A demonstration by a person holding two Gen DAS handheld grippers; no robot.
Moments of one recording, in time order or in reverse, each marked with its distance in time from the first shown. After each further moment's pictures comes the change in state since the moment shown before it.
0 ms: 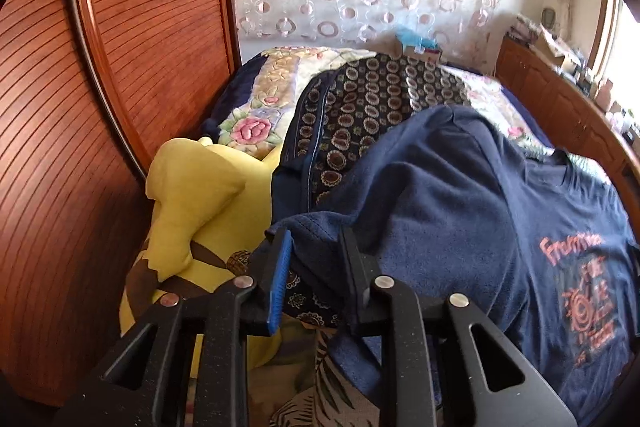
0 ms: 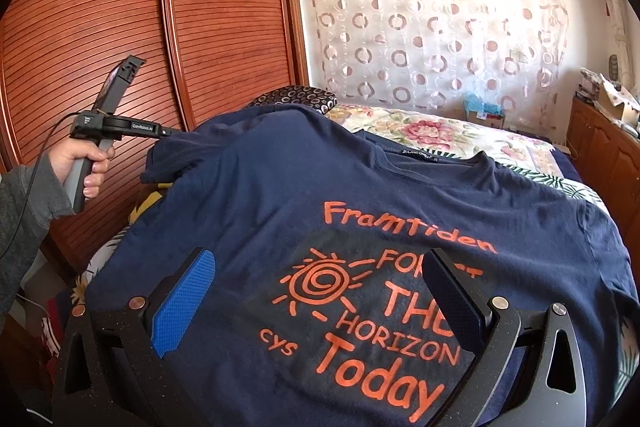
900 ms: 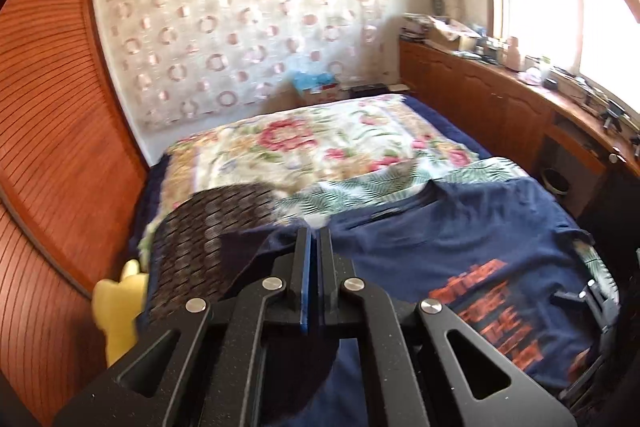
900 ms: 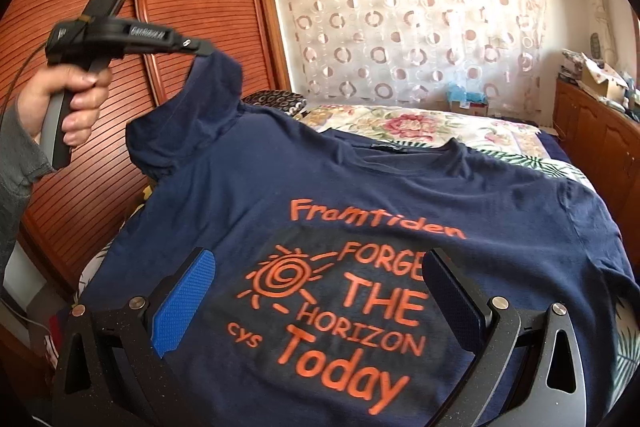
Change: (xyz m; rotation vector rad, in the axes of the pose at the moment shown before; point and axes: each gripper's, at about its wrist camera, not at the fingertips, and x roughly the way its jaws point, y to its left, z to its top) left arm -0.085 -0.186 0.075 0.327 -0.177 -0.205; right arm -0.005 -0.024 -0.002 0.083 0.002 -0.037
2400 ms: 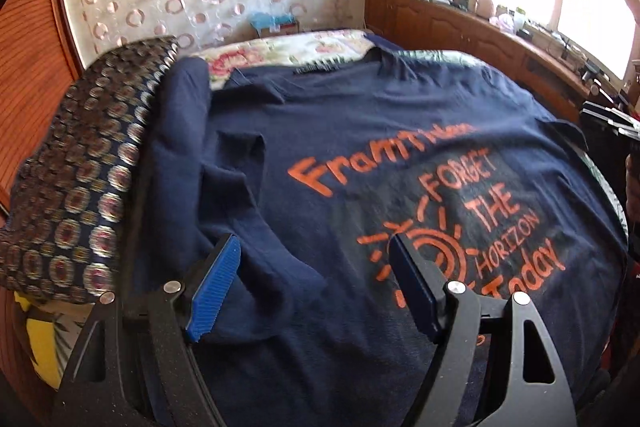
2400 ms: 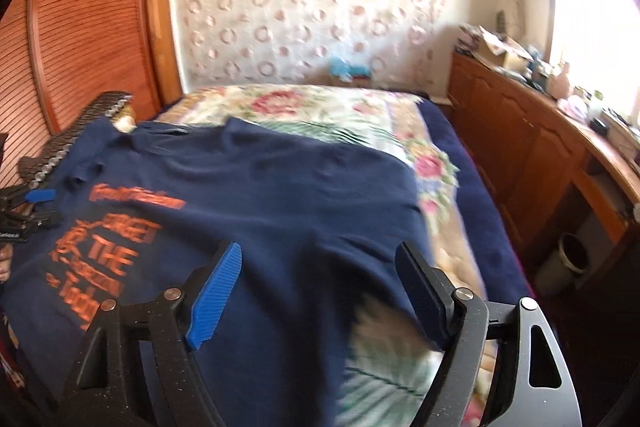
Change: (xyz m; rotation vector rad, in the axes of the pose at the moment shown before) left arm 0.064 -0.065 -0.142 0.000 0.173 -0.118; right arm -0.059 -0.086 -0.014 0.082 0.107 -0.362
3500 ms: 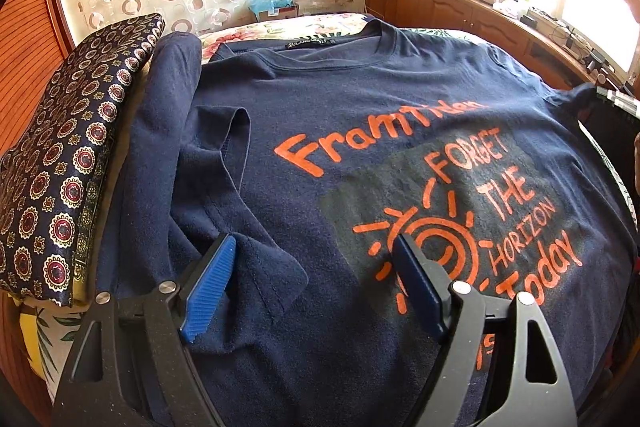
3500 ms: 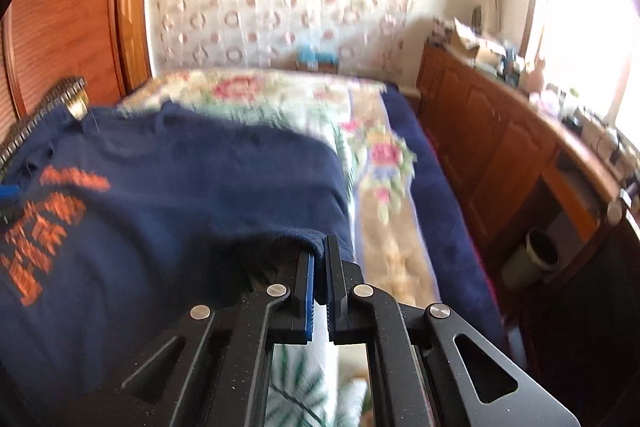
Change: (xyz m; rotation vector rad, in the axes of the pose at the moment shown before) left arm 0.021 -0.006 -0.003 -0.001 0.048 0.004; right arm -0.020 -0.011 0.037 -0.033 0.006 -0.106
